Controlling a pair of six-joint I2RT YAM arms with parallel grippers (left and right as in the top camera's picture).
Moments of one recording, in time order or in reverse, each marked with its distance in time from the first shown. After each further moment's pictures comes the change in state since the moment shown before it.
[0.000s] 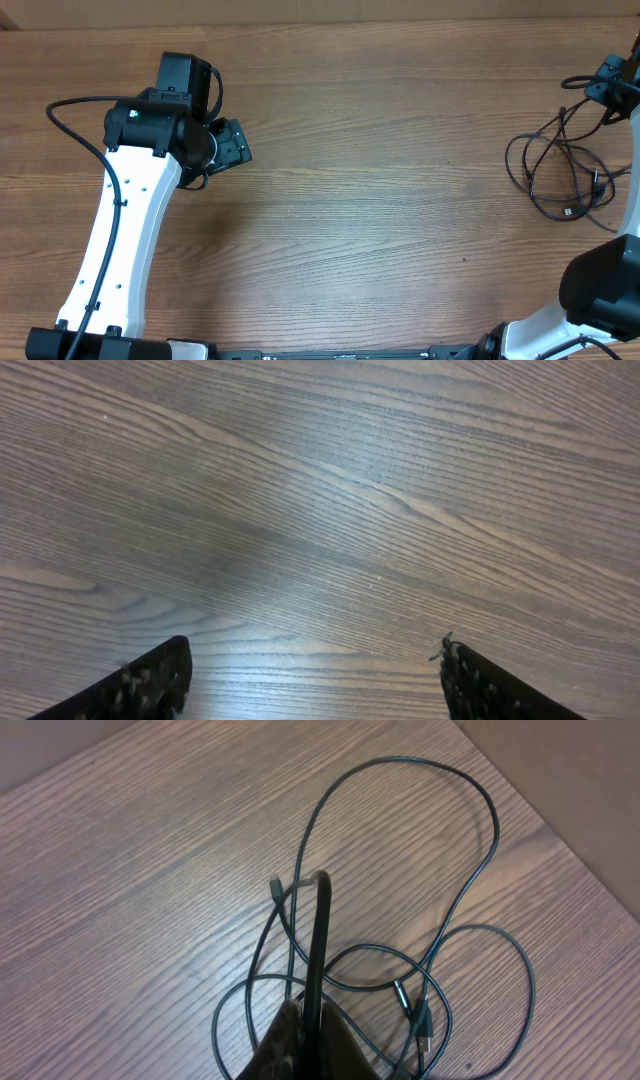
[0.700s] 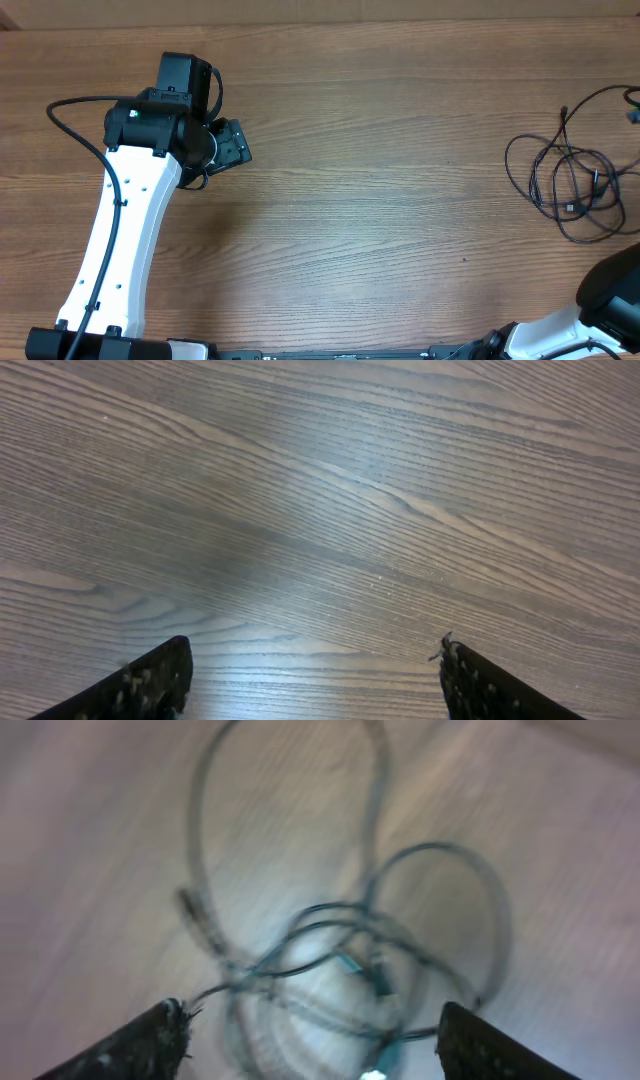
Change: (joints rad) left arm 0.000 0.000 0.000 0.000 0.000 0.003; right arm -0.244 0.000 -0.075 -0.016 -0.145 0.224
